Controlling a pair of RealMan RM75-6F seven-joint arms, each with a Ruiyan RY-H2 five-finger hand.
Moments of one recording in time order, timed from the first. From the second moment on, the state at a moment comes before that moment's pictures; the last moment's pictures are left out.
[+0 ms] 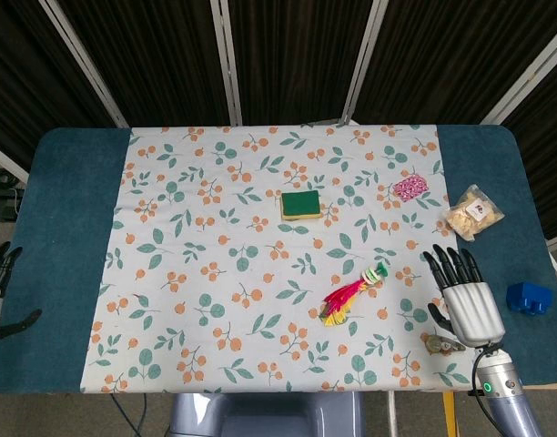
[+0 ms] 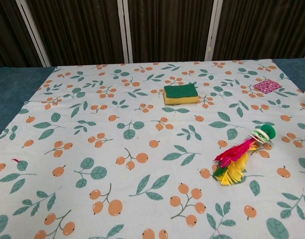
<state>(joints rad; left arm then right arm) -0.09 -1.11 -0.05 -1.58 1.45 1.46 0.07 0.22 -1.24 0.06 -1.64 -1.52 1.40 -0.34</state>
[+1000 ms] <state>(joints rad) -0.08 -1.10 -0.05 -1.59 1.46 1.48 0.07 0.25 -1.33 0.02 -1.66 -1.58 1.34 -0.29</state>
